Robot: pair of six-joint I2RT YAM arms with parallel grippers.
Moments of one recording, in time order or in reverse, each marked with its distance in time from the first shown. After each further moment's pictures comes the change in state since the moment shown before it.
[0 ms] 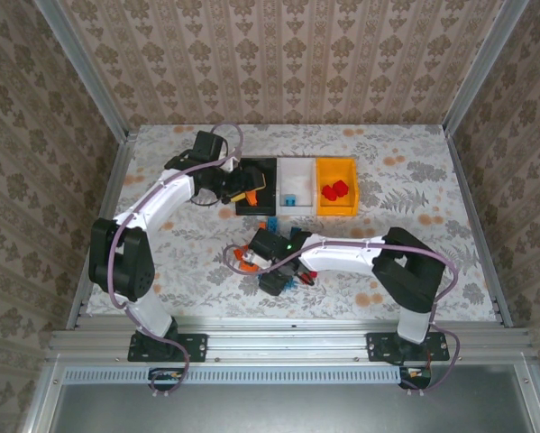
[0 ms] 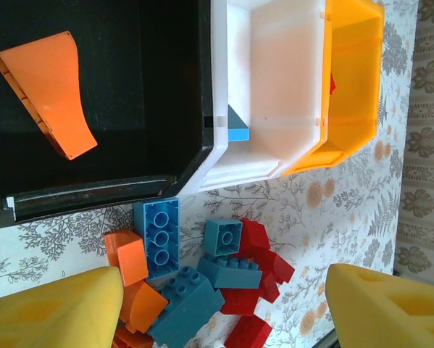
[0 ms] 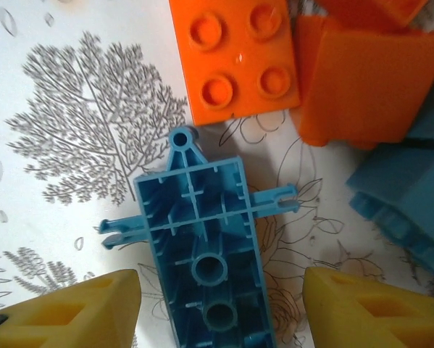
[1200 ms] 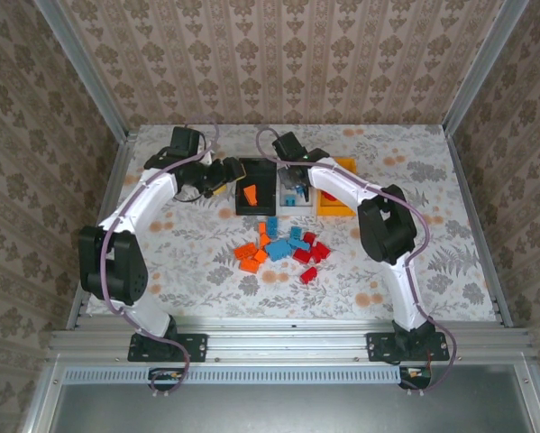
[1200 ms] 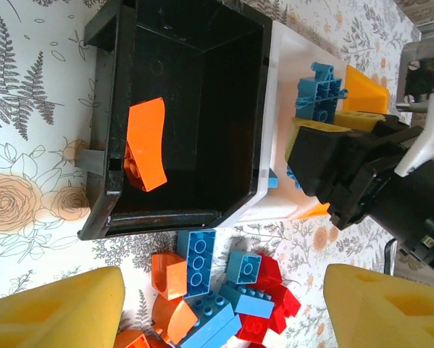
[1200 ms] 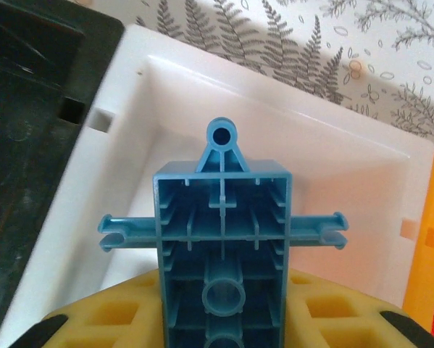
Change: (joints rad) left arm 0.120 -0.048 -0.011 0.002 -0.027 -0.026; right arm -0.471 0.387 0.732 -0.109 0.275 0.215
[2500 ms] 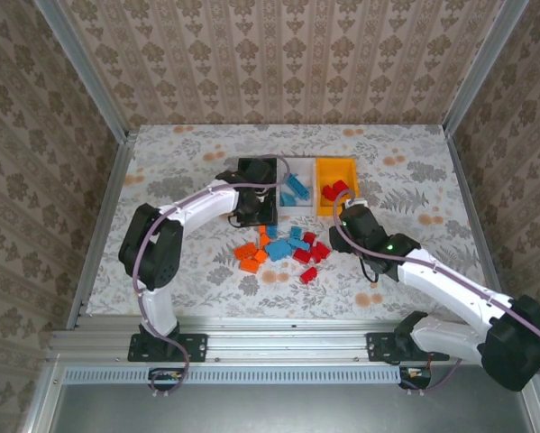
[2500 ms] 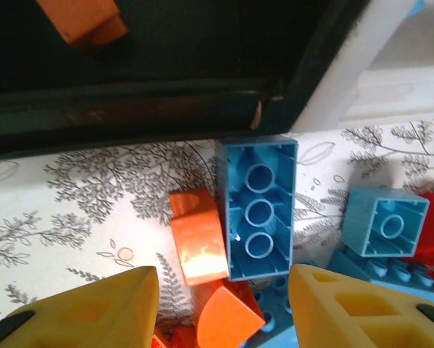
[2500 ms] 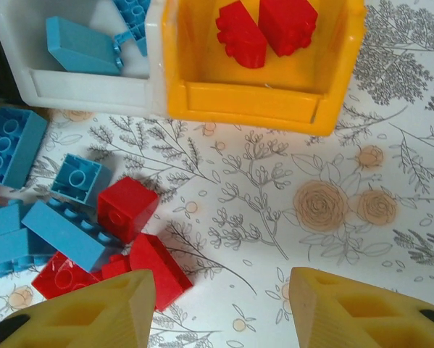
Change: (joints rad) left arm -0.390 0.217 0.019 -0.135 -0.442 0.039; right arm 0.056 -1.130 -1.183 0.238 0.004 0.266
